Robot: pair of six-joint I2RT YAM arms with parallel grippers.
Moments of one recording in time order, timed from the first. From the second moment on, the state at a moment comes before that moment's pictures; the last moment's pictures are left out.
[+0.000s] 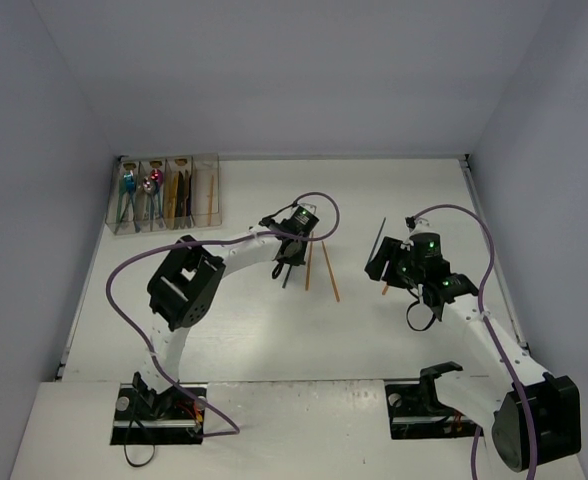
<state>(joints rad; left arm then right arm) -0.72 2.07 1.50 -0.47 -0.21 -0.41 0.24 1.00 0.60 -0.30 -0.12 0.49</state>
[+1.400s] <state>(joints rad) -0.13 2.31 2.07 -0.65 -0.10 -0.18 0.24 0.91 0.70 -0.46 0.10 0.40</state>
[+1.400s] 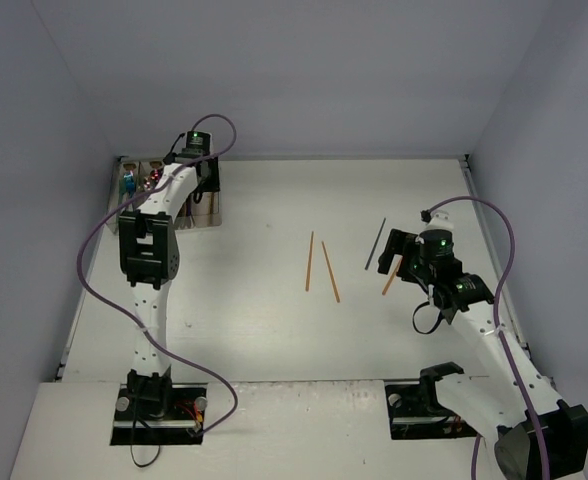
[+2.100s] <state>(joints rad) -0.60 1.84 1.60 -0.56 -0.13 -0.35 0.24 0.90 0.72 -0.47 0.15 0.40</state>
